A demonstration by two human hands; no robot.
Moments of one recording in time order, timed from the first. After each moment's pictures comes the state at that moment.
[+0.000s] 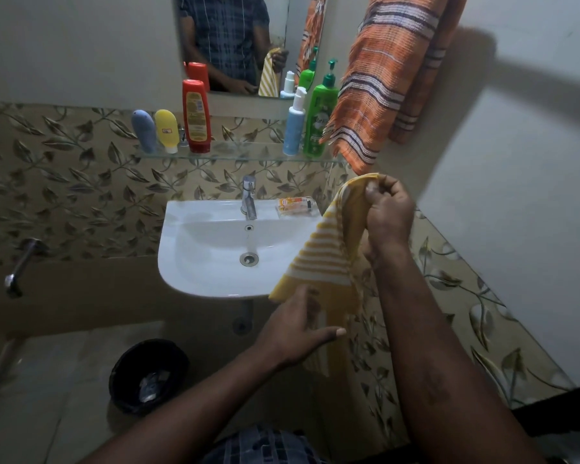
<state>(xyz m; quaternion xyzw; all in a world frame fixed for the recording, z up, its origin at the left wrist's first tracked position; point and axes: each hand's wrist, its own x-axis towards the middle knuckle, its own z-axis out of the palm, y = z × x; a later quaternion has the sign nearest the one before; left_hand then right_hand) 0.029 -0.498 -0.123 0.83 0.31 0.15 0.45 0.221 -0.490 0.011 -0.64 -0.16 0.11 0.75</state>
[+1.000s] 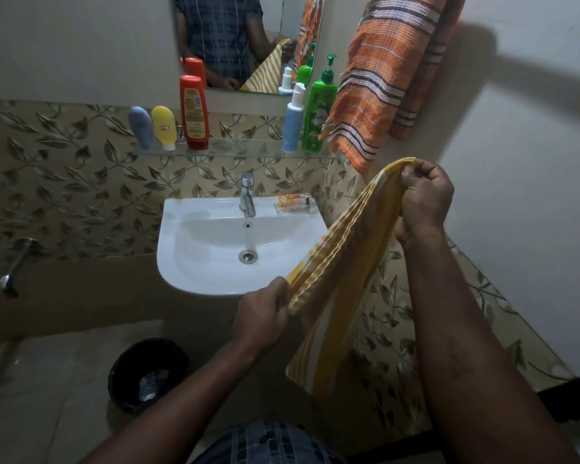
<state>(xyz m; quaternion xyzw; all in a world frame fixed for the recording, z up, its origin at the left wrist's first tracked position) -0.001 -0.468 -0.136 0.84 0.34 0.27 0.33 0.252 -0.509 0.037 -0.65 -0.13 0.03 0.75</state>
